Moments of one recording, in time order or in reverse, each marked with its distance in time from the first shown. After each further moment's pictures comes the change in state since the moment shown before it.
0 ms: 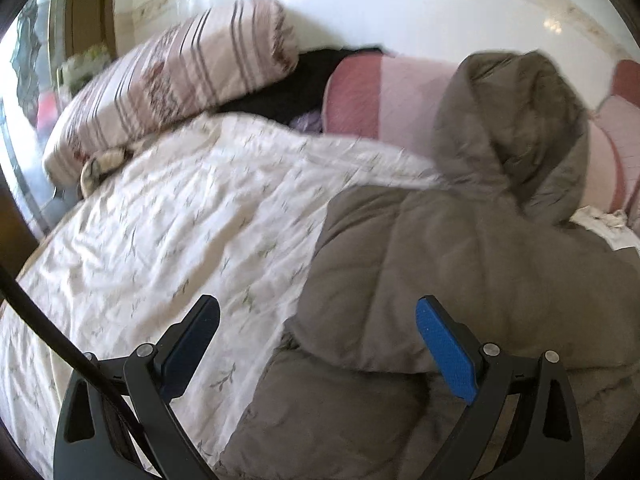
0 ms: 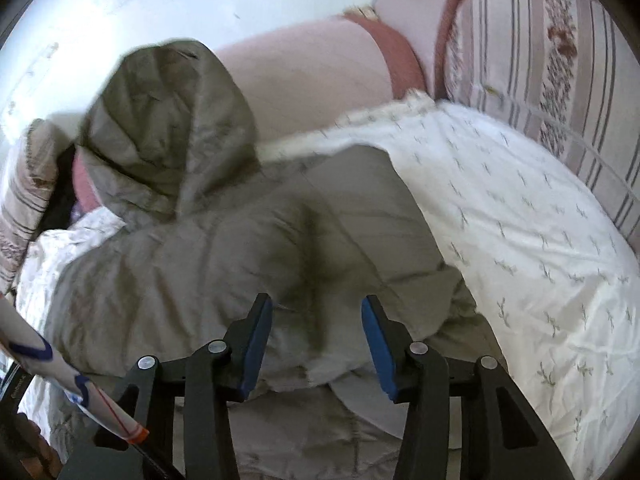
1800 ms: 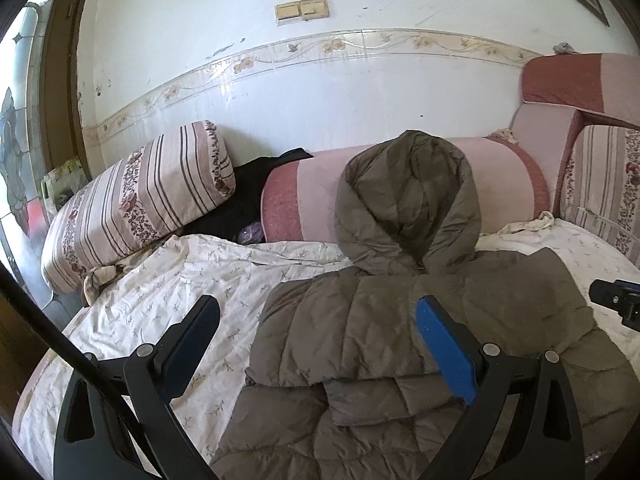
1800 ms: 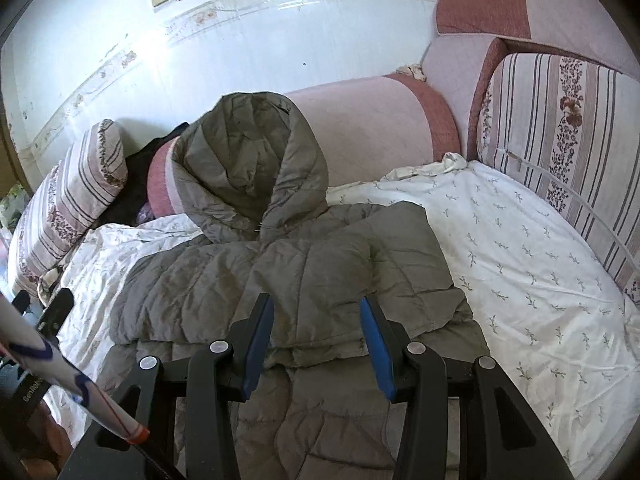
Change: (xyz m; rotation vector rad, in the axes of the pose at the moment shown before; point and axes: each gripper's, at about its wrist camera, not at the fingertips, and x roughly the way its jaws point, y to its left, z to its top) left arm -0.161 -0.065 -0.002 0.220 -0.329 -0.118; right arm -0.115 0.037 -0.022 -0.135 -0.173 0.139
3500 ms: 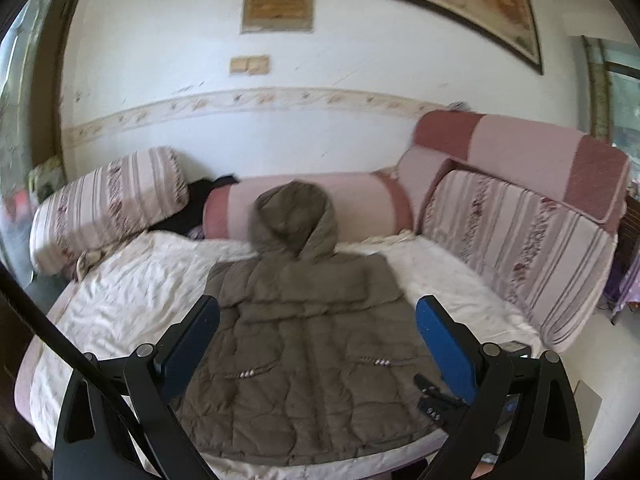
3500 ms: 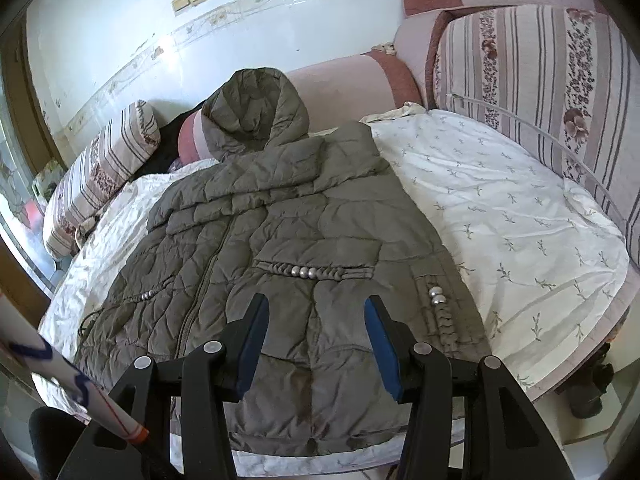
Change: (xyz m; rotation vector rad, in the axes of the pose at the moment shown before) left arm -0.349 -0.021 0.018 -0.048 -0.029 -0.300; right arm -0.156 -0.080 -0.171 0.040 0.037 0.071
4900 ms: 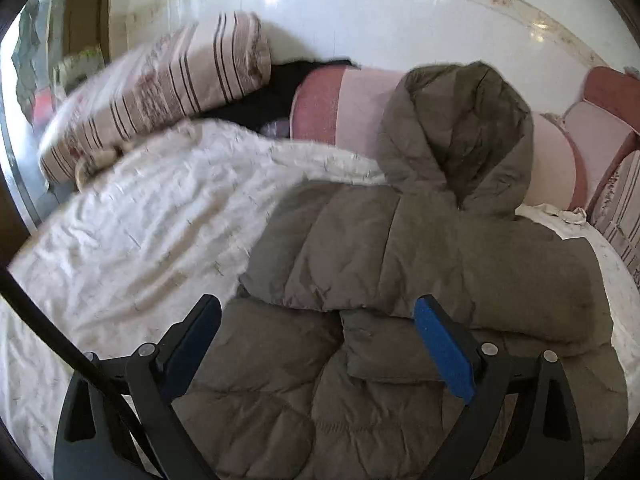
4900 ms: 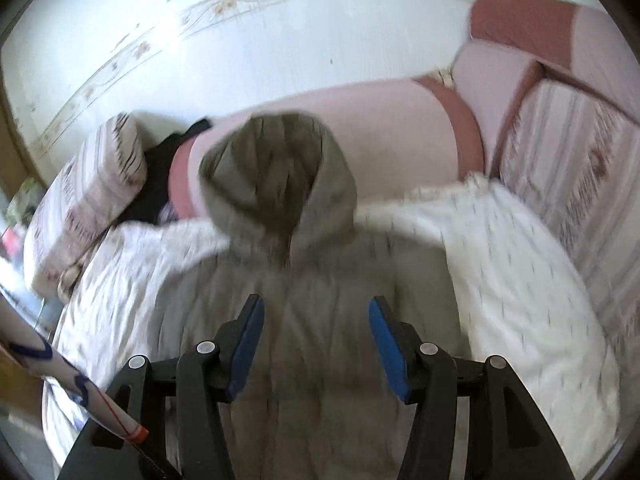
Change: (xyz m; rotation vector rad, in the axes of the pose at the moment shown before) left arm 0.385 0.181 -0.084 -0.246 0.290 0.324; right arm 0.156 0.110 0.287 -0.075 0.073 -0.040
